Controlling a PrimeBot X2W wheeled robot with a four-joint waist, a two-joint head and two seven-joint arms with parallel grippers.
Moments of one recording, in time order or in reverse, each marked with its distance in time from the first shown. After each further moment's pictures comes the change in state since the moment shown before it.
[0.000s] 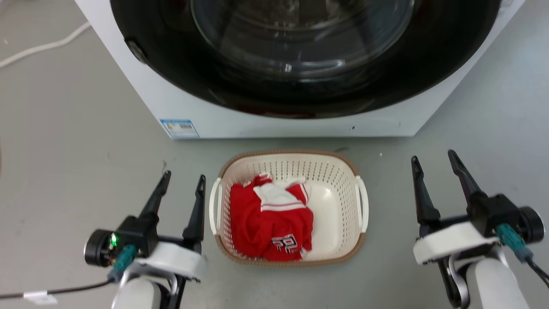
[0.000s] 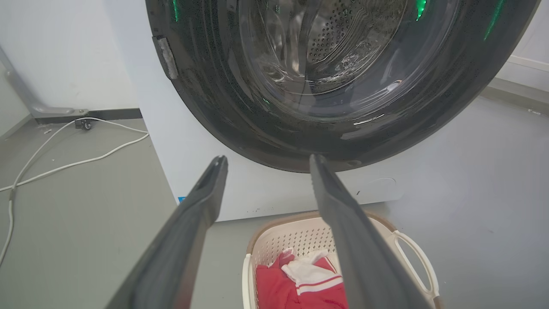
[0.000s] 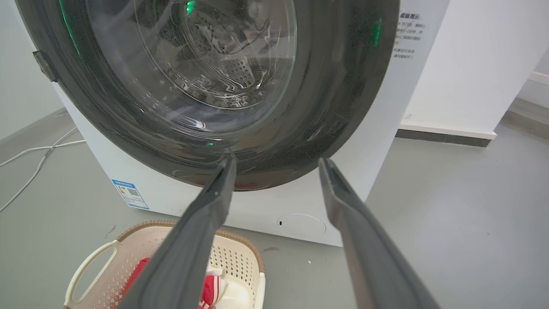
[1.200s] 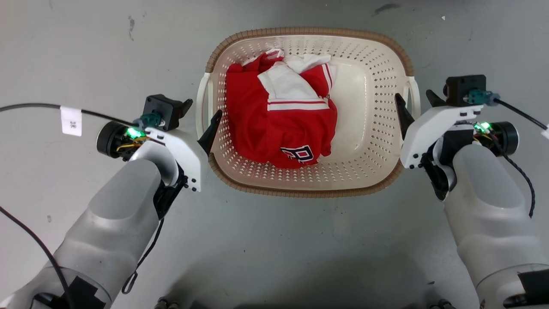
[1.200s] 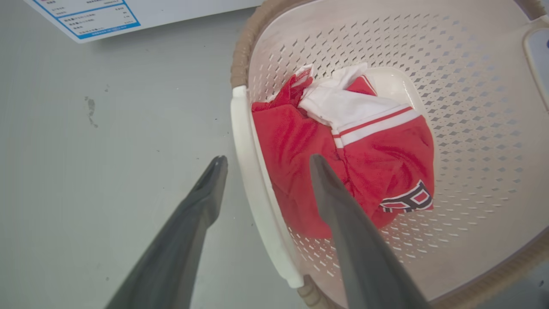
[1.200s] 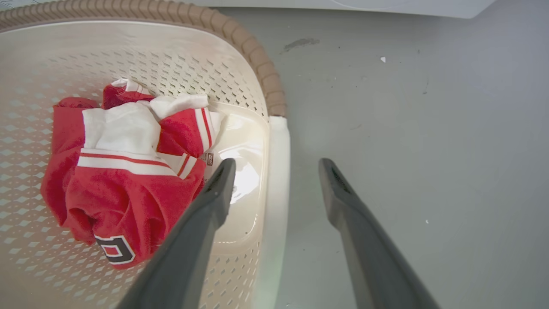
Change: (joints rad) left arm -0.754 0.230 -0.700 0.744 -0.547 -0.003 0.055; right arm -0.667 0.000 -0.016 0.804 0.074 0.000 0.212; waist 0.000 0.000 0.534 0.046
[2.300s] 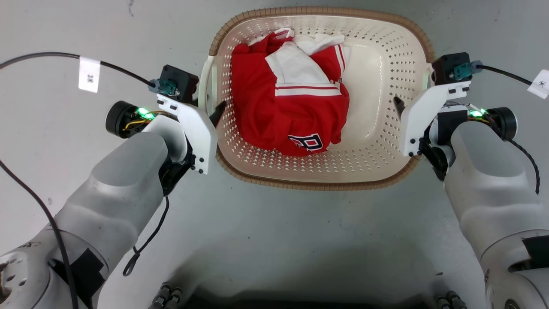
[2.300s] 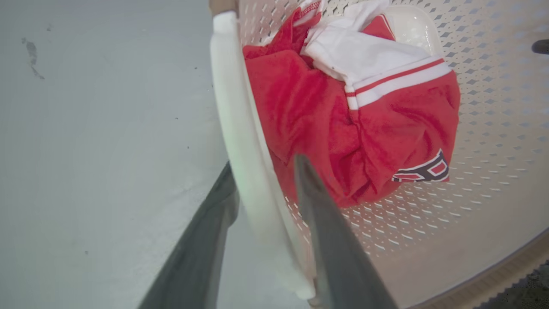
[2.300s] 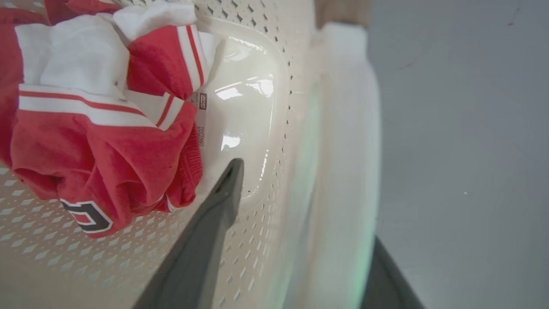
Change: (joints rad) left arm -0.211 0.009 -0.404 0.089 -0.390 0.000 0.135; right arm -0.199 0.000 0.014 0.275 -0.045 0.000 0.141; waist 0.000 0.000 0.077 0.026
